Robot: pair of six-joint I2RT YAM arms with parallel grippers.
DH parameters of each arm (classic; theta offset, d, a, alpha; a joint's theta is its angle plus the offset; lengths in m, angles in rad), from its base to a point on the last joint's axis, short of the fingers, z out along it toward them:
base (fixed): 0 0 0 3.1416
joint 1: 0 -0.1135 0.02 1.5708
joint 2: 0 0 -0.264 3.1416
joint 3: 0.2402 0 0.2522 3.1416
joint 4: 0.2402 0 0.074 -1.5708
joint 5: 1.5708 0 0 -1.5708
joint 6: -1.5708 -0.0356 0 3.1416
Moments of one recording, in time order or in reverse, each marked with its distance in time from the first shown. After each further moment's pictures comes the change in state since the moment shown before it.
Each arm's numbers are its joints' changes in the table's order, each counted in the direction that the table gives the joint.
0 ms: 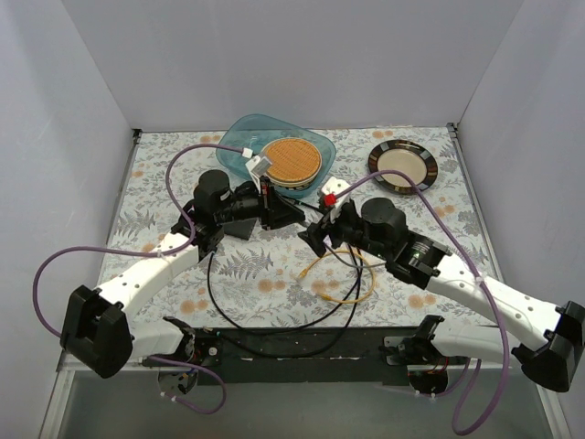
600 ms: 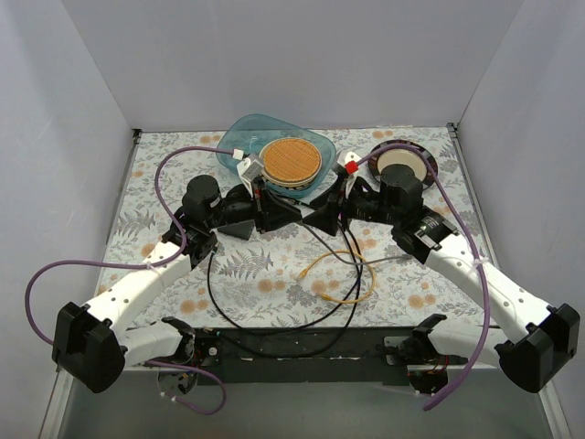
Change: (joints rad) left arm 0.004 -0.113 -0.037 -0.041 -0.004 -0.027; right arm 0.278 0.050 0.105 -0.035 -0.574 -0.125
